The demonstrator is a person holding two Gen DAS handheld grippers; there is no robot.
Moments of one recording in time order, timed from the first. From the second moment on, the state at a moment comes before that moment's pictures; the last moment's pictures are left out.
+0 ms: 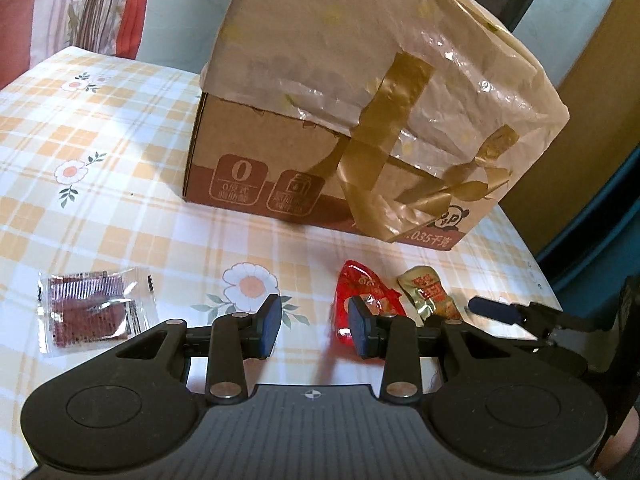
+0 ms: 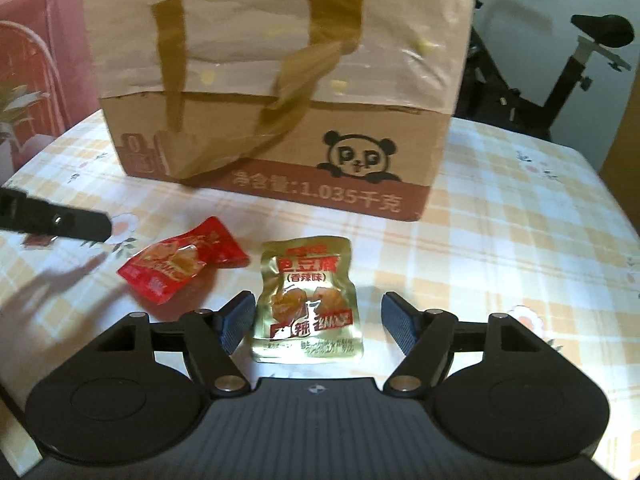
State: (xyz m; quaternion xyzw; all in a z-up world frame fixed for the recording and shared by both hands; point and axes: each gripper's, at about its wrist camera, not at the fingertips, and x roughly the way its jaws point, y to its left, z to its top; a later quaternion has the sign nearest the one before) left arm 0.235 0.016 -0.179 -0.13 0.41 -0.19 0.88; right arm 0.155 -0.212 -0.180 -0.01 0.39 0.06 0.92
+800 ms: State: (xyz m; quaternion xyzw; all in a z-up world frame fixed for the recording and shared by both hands) left arm 0.235 0.018 -0.186 -0.12 0.41 -0.17 0.89; right arm 0.155 -0.206 -0.190 -0.03 0.33 0.13 0.93
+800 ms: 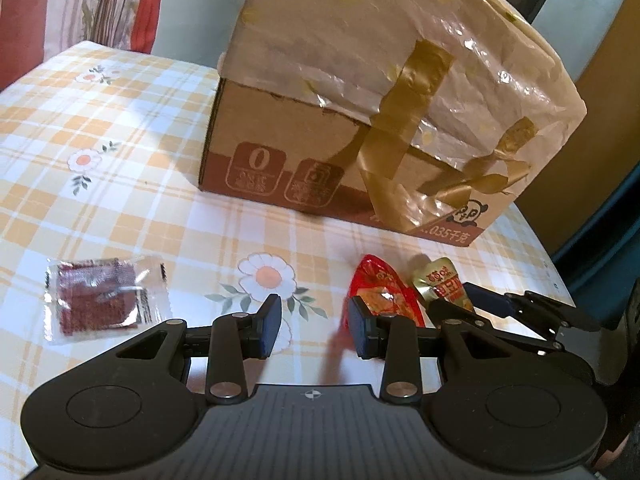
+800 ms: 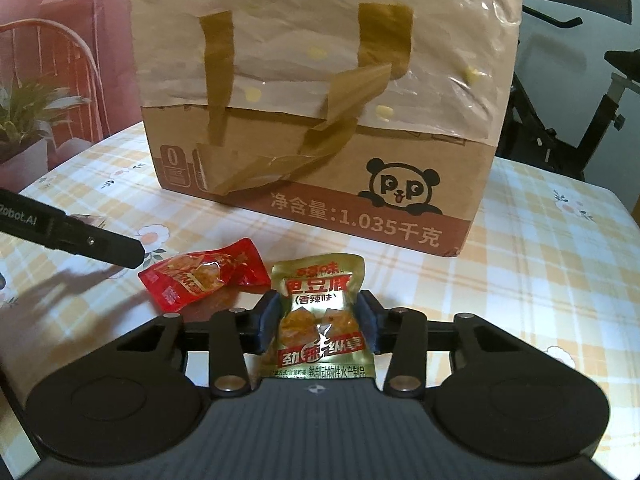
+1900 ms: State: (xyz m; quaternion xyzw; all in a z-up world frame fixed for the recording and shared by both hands) left arm 0.231 0.111 -0.179 -0.15 0.44 0.00 0.89; right arm 0.154 -0.214 -0.190 0.00 0.32 0.12 0.94
